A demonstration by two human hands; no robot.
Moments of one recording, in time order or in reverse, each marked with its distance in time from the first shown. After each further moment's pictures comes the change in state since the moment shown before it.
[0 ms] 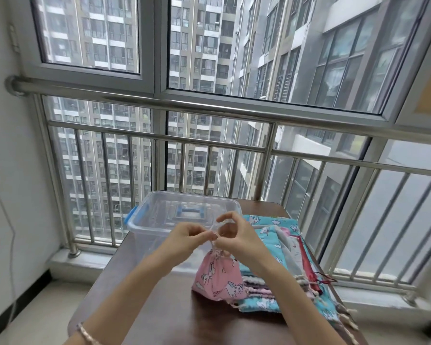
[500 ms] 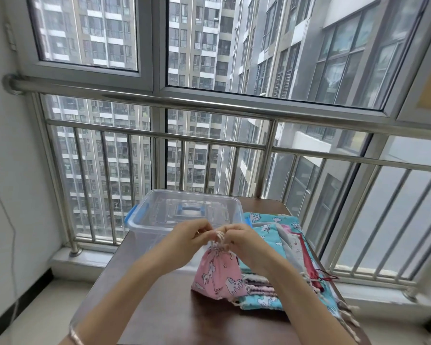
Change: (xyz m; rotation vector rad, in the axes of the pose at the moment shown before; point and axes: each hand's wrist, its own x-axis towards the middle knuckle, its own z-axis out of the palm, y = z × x) left_hand -0.008 0.013 -0.006 0.368 -0.061 0.203; right_hand 0.009 0.009 -0.005 0.246 -0.238 0.141
